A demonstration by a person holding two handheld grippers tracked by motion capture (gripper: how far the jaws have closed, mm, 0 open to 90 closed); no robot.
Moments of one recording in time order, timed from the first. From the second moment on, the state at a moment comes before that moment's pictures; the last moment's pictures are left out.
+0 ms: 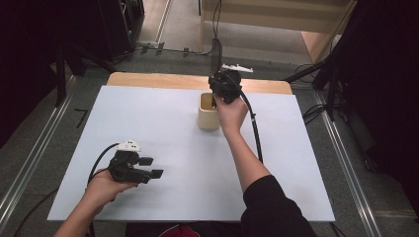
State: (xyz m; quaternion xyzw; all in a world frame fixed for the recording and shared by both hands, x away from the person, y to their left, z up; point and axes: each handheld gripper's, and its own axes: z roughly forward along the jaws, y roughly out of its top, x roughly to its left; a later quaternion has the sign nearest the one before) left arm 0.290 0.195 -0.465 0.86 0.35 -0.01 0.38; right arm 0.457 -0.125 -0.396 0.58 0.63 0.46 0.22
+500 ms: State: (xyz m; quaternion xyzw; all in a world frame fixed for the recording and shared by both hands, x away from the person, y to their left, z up) left arm 0.290 0.194 -0.465 0.86 0.35 -0.01 0.38; right arm 0.451 -0.129 -0.413 0.59 0.63 0.45 0.22
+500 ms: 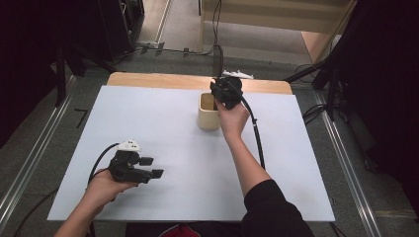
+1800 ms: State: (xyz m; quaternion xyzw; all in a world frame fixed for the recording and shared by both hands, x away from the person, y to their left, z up) left arm 0.290 0.193 -0.466 0.86 0.35 -0.01 0.38; right arm 0.435 -0.130 -0.431 0.56 0.66 0.45 0.21
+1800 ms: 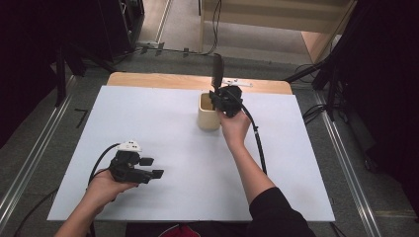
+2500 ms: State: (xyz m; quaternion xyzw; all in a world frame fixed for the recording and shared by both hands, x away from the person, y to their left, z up) left arm 0.290 0.193 -0.466 0.86 0.35 -0.01 0.38; right arm 0.419 -0.145 -0.433 0.52 0.69 0.46 0.20
